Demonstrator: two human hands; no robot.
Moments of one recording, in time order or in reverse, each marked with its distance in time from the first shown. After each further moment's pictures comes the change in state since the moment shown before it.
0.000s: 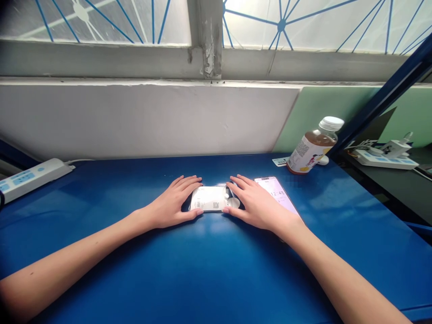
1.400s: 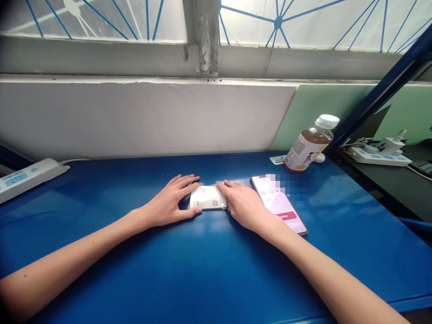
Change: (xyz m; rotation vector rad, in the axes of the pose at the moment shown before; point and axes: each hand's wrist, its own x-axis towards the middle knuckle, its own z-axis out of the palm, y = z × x) left_hand 0.001 -0.004 0.004 -0.037 0.055 0.004; right_hand 0.011 -0.020 0.014 0.091 0.045 0.073
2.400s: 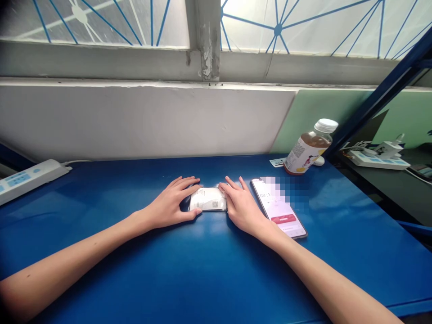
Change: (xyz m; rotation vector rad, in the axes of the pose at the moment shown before) left_hand 0.001 0.005 0.000 0.045 0.018 -0.023; right_hand 0.002 0.000 0.018 0.264 0.169 0.031
